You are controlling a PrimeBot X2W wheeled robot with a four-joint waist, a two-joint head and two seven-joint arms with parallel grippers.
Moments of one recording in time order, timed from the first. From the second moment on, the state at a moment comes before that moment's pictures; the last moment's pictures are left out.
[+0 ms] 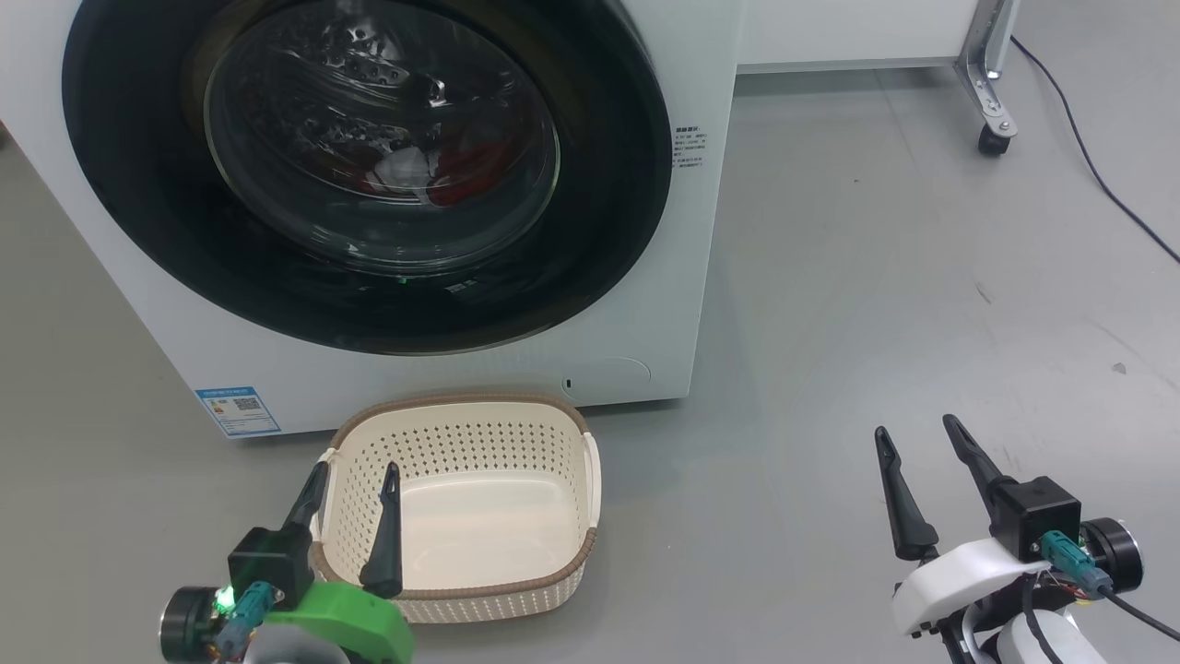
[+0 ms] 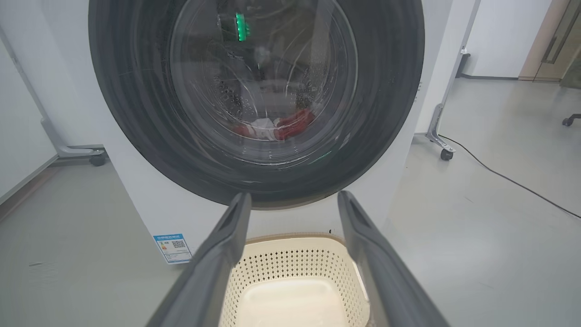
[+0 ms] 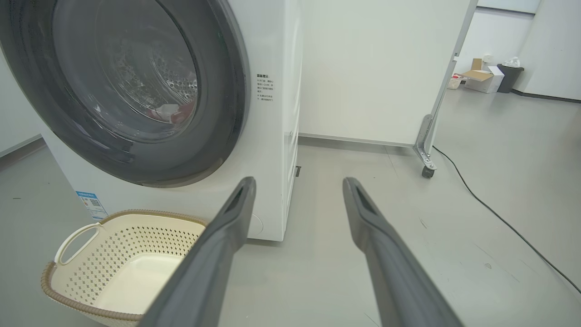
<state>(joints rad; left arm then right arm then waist) -0.08 0.09 -0.32 0.32 -0.41 0.08 -0.25 -0.03 -0.19 0.26 0.26 0.30 -0.06 -0.25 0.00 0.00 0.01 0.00</state>
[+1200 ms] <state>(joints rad) -0.10 0.07 -0.29 0.34 -0.41 0.09 -0.25 -0.03 -0.18 0.22 0.26 0.30 -0.04 -0.25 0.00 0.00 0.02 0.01</state>
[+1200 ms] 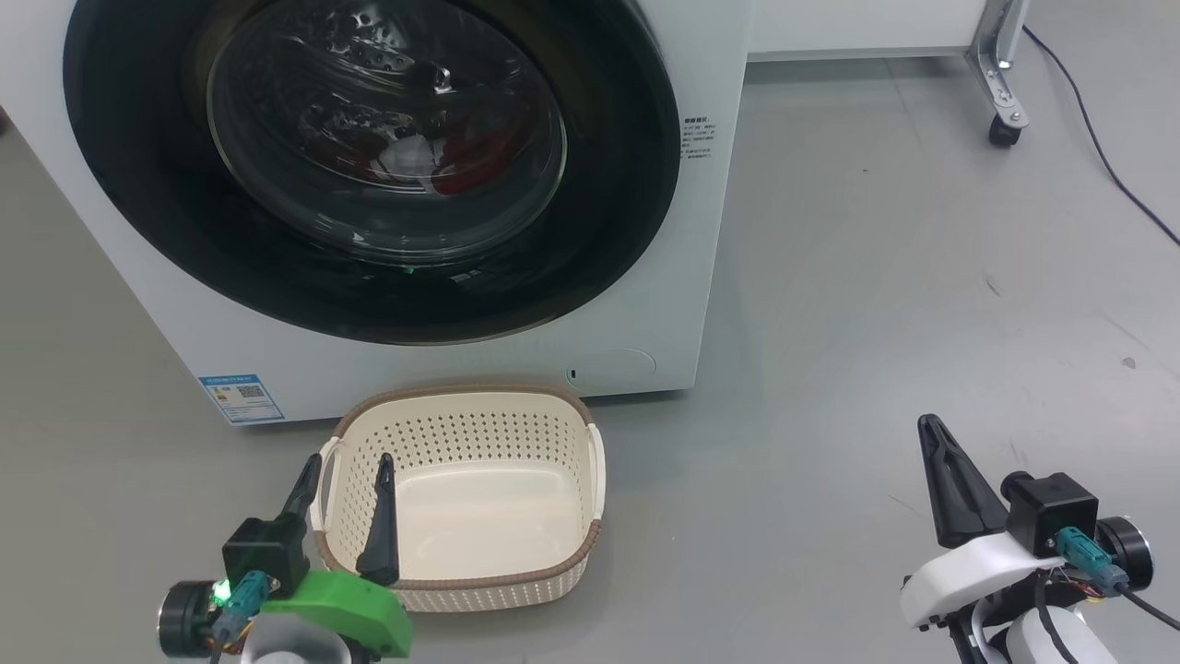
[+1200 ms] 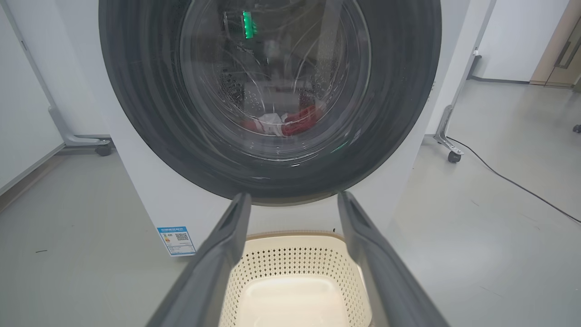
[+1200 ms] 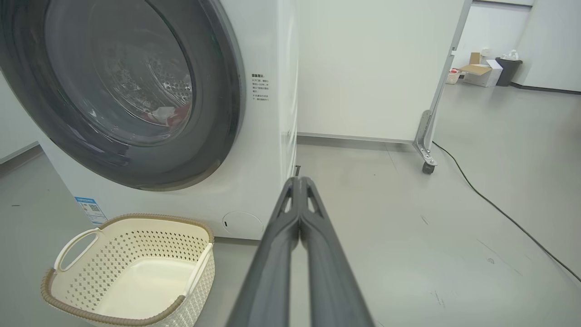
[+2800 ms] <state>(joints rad) -0.34 0.04 -0.33 0.20 -0.36 0.06 -0.25 -0.64 -0.07 -0.13 0.31 1.39 0.11 0.16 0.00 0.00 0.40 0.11</state>
